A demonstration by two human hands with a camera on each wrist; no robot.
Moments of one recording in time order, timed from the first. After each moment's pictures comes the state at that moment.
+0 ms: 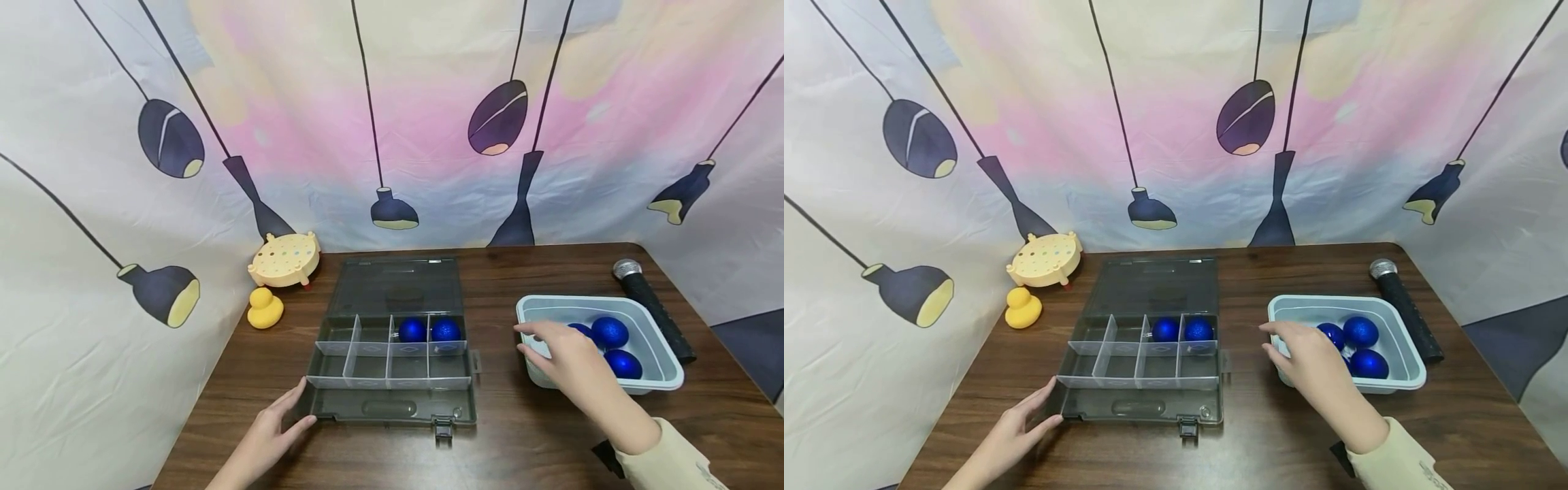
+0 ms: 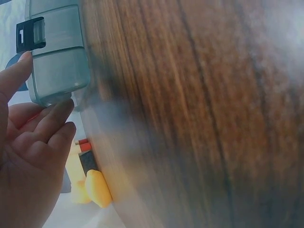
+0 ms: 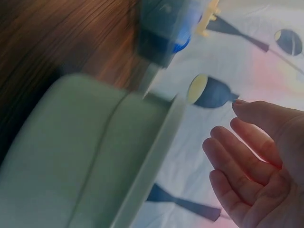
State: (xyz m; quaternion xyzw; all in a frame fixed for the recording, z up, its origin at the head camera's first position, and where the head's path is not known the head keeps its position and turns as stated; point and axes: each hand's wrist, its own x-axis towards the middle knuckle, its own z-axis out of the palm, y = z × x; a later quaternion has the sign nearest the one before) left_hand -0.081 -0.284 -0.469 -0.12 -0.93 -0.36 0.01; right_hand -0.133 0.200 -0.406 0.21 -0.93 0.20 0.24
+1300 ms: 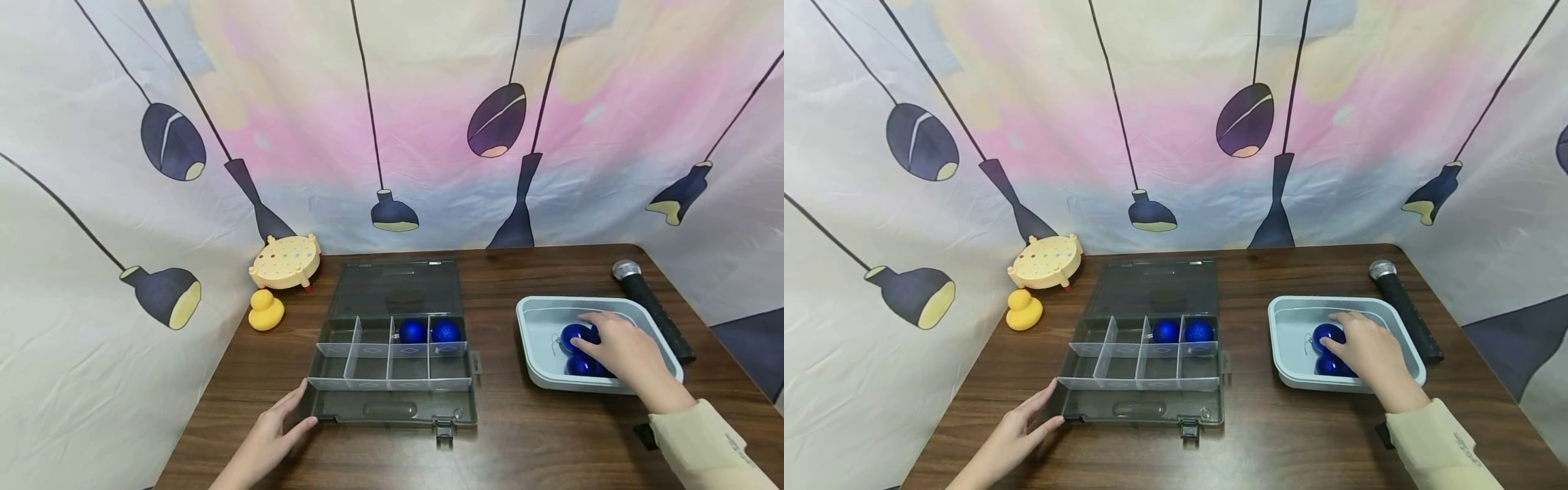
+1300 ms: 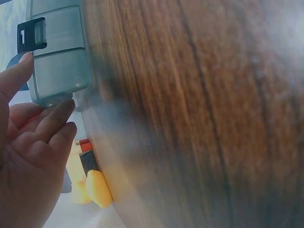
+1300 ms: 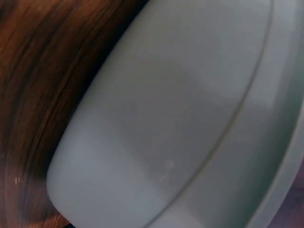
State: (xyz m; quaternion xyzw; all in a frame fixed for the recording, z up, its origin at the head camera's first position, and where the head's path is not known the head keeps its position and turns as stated) left_hand -0.080 -0.283 -0.472 -0.13 -0.93 -0.35 0.04; right_hand -0.164 0.294 -0.437 0.06 -0.99 0.13 0.07
